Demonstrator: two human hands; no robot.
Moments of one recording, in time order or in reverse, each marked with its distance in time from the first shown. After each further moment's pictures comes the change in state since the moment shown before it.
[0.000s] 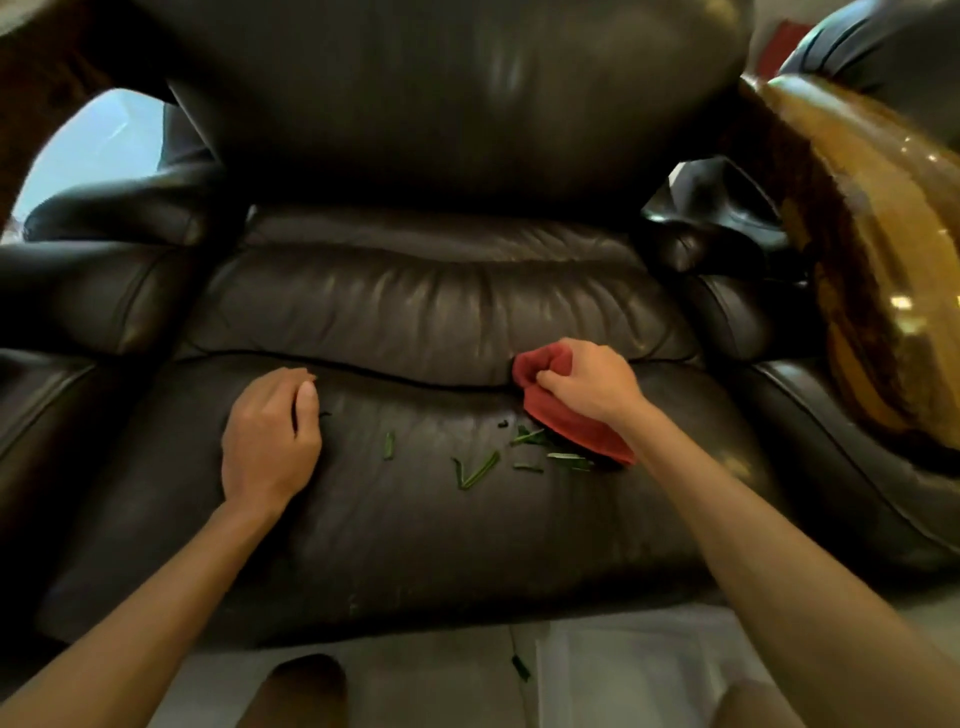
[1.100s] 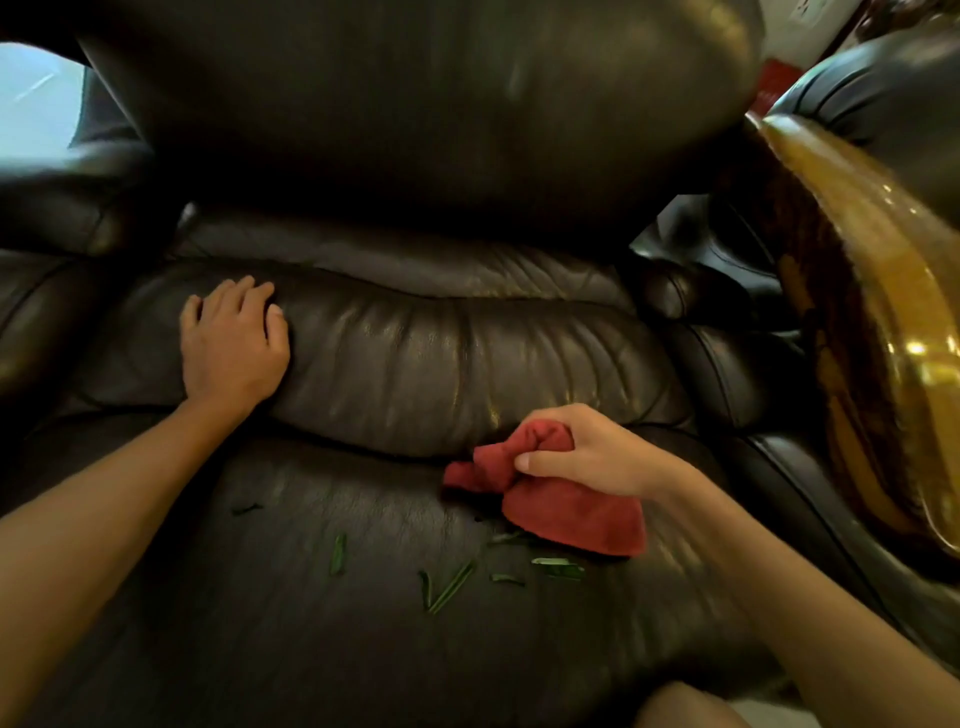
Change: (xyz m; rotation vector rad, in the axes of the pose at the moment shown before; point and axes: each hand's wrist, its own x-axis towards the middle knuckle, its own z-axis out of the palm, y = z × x) left_hand 0.159 -0.032 0.083 0.256 -0.039 -0.007; right_hand 0.022 0.005 -0.031 0.390 -0.423 -0.275
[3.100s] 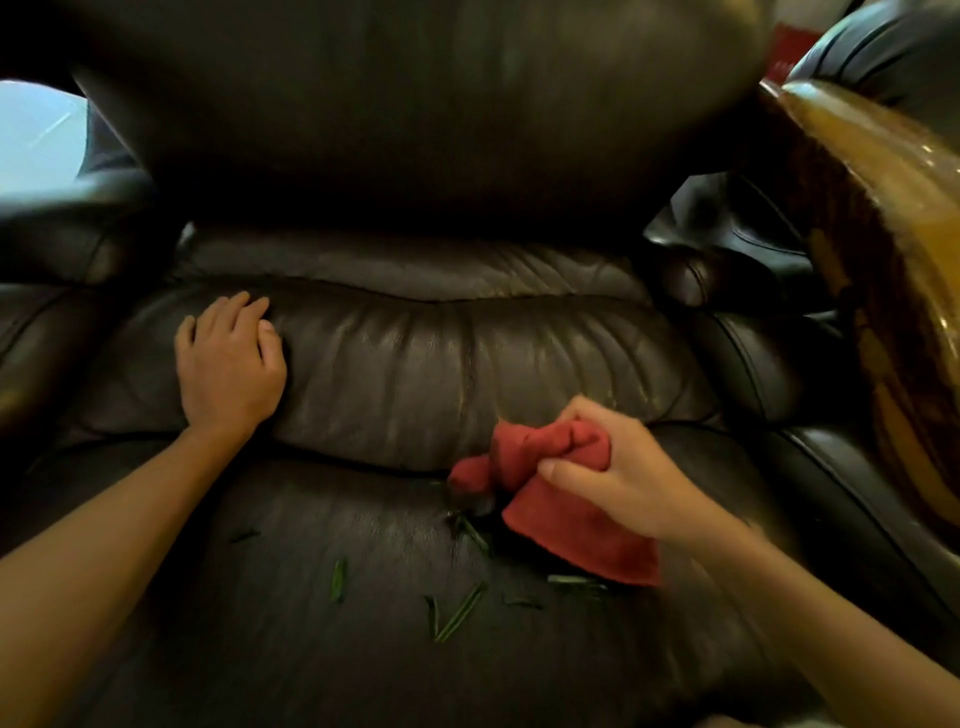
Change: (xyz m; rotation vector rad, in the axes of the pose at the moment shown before) left_hand -0.001 0.003 0.003 -0.014 0.110 0.001; right_hand -0.017 0.009 0.013 0.151 0.349 -0.143
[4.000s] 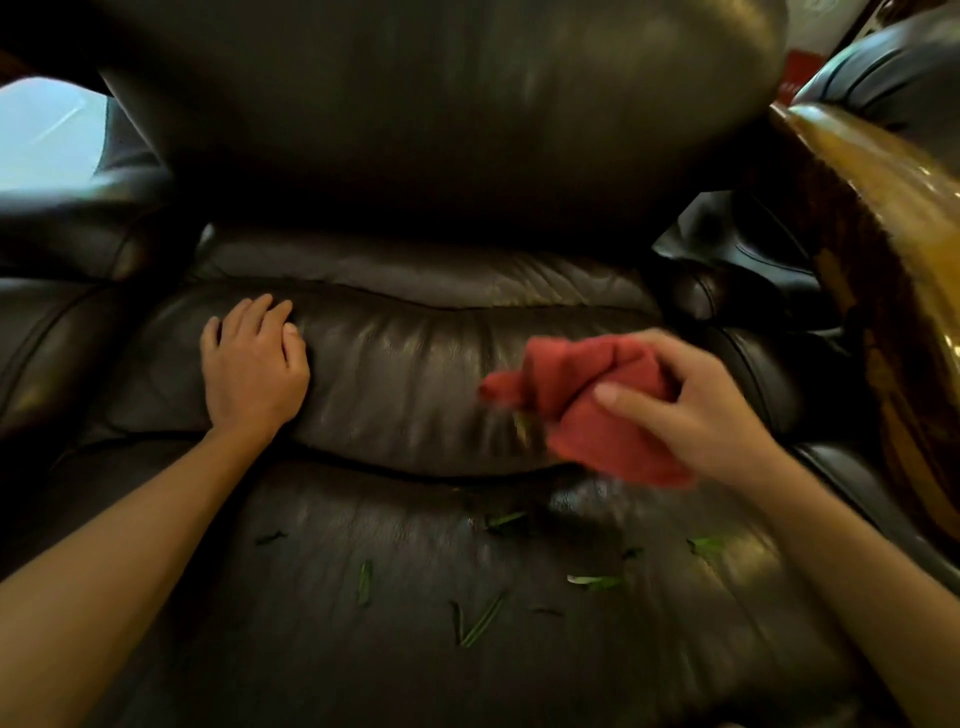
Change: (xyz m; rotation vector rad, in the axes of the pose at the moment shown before) left_hand 0.001 -0.003 -0.001 -0.008 -0.049 -0.014; right_hand 0.022 -0.030 -0.037 -0.036 0.147 -0.099
